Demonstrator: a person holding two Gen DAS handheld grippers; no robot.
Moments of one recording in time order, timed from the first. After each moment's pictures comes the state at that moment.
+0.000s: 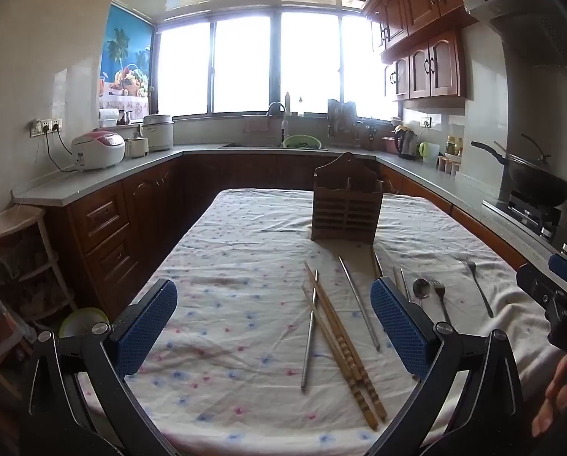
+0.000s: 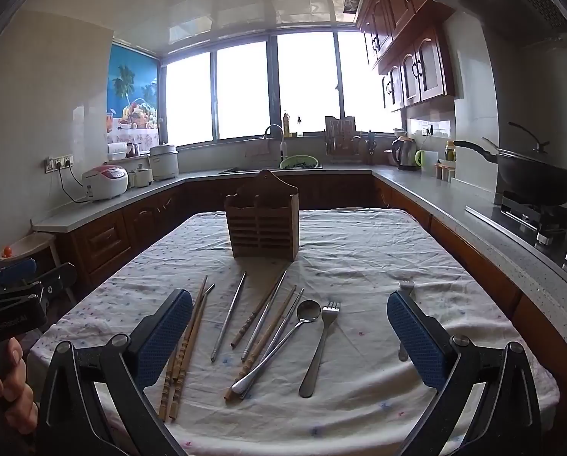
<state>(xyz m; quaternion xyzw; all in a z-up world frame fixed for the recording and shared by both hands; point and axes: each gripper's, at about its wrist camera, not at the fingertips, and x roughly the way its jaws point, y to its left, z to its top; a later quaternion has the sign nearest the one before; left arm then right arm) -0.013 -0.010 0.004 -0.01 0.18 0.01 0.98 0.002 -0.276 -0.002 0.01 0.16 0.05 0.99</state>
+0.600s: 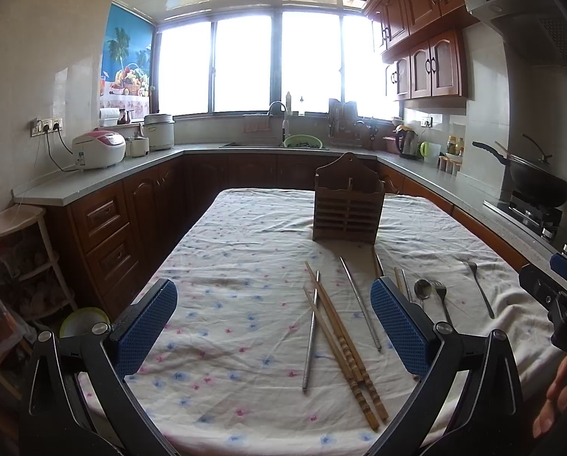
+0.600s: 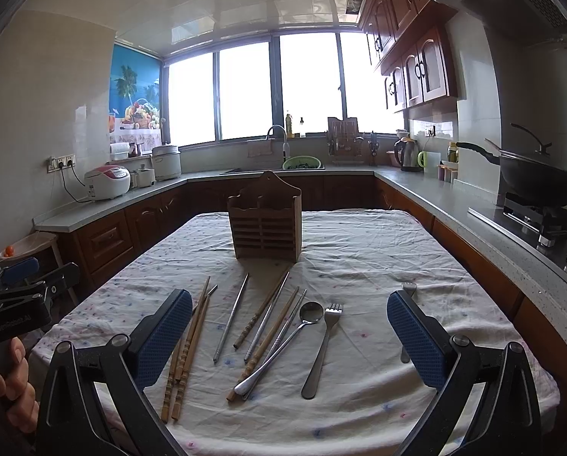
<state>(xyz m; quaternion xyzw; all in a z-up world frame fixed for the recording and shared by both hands) -0.013 -0.009 0.005 -0.01 0.18 0.02 0.98 0.005 -0.277 0.000 0.01 0.16 0.05 0.99</state>
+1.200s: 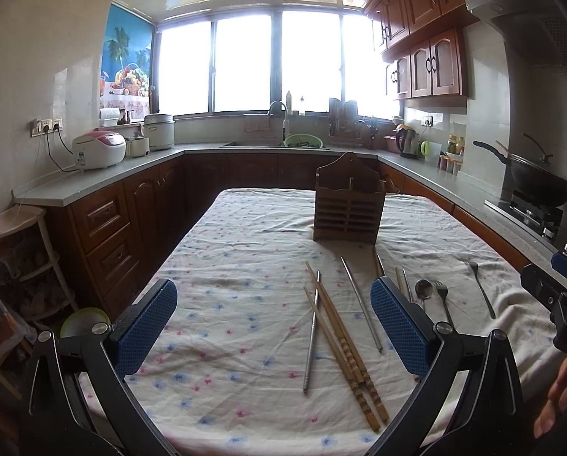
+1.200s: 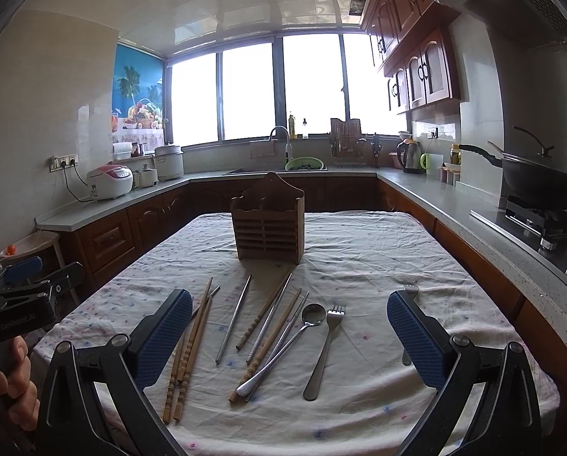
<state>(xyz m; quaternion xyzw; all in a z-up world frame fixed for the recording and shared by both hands) -0.011 -0.008 0.006 -0.01 0.18 0.02 0.98 0.006 -0.273 0.003 0.02 0.16 0.06 0.99</state>
